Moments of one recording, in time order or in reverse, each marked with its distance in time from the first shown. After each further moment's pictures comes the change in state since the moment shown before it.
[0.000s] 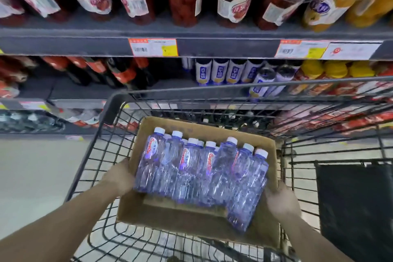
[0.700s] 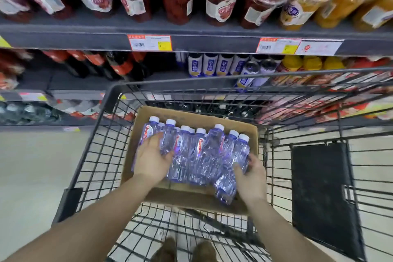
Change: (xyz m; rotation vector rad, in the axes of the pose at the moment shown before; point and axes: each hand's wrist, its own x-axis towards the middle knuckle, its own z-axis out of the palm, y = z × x) left_hand -0.082 0.091 0.025 -0.197 0.273 0.285; right_hand -0.060 -0.030 0.011 0.399 0.077 -0.085
